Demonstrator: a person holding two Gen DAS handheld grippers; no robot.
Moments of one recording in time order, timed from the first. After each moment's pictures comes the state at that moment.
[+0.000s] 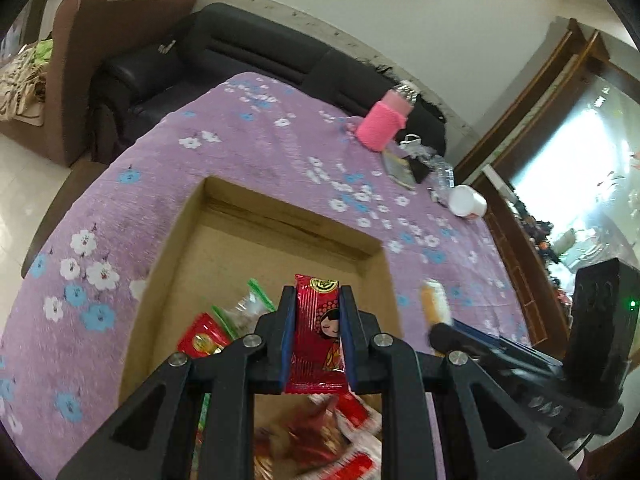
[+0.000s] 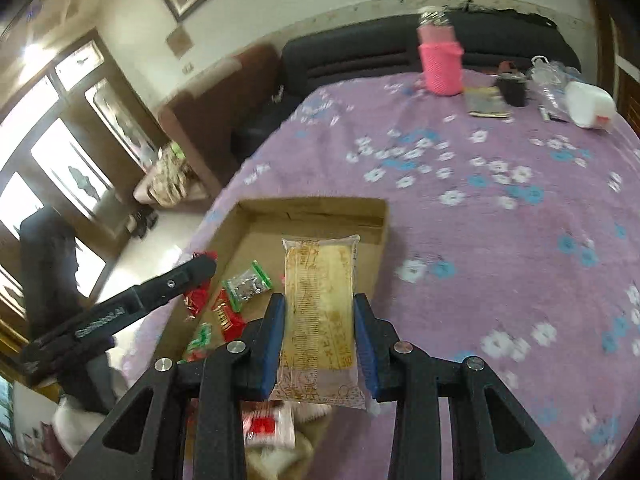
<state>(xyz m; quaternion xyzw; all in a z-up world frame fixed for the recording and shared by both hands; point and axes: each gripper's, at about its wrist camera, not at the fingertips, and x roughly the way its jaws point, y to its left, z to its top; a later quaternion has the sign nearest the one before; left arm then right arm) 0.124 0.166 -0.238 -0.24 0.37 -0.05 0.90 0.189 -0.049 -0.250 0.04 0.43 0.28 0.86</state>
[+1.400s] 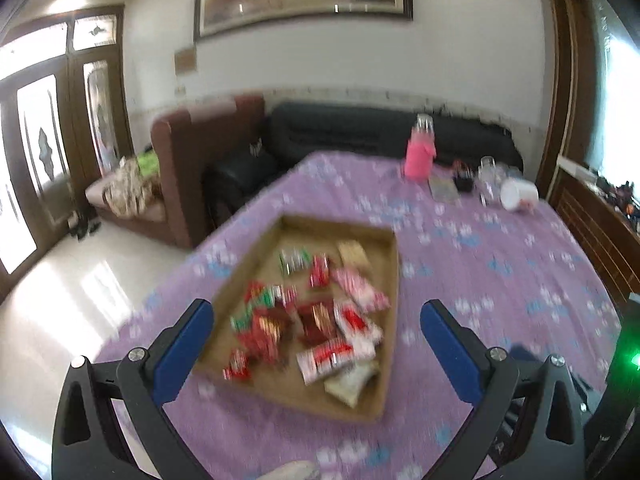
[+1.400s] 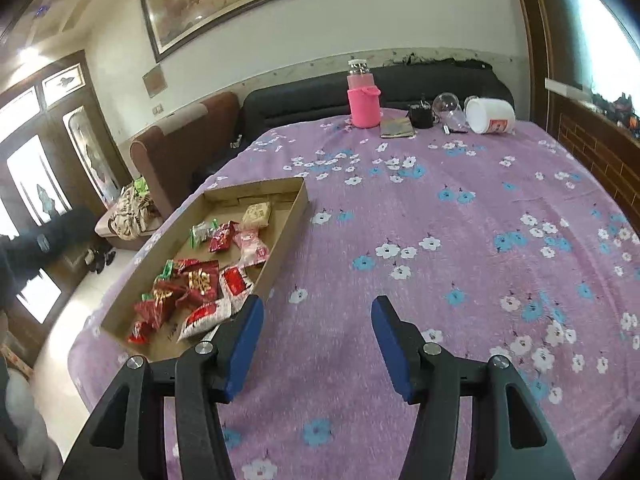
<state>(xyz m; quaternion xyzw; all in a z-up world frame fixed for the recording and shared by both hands) -0.051 -0.006 -0.170 -0.05 0.29 0.18 0.94 0.038 -0.158 -0.256 0.04 0.33 0.20 0.92</state>
